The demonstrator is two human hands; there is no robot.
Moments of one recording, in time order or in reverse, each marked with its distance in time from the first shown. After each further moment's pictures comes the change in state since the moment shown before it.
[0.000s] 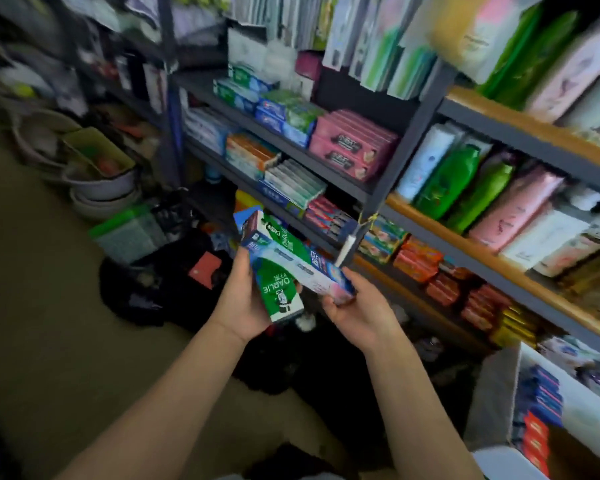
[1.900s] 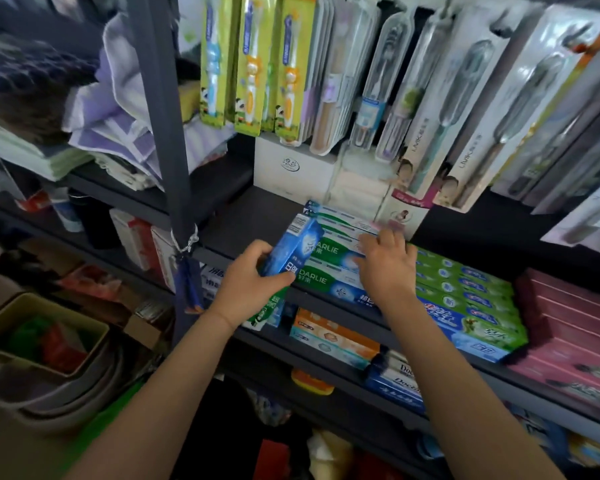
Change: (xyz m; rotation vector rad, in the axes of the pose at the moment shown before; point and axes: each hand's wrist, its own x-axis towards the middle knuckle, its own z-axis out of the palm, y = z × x) left_hand 0.601 0.527 -0.114 1.296 -0.179 0.380; right_hand 0.539 -0.189 0.493 -2.110 0.861 -0.810
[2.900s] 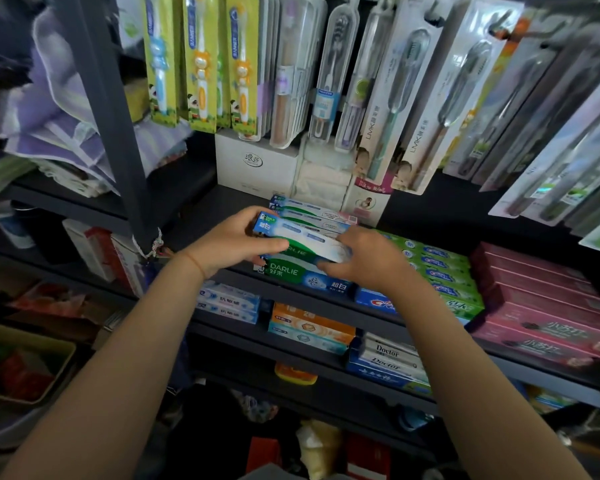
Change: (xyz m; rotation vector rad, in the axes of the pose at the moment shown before) left_hand 0.047 0.043 -0.012 -0.148 -0.412 -0.021; right_hand -0.021 0.023 -0.054 0.217 -0.223 -0.186
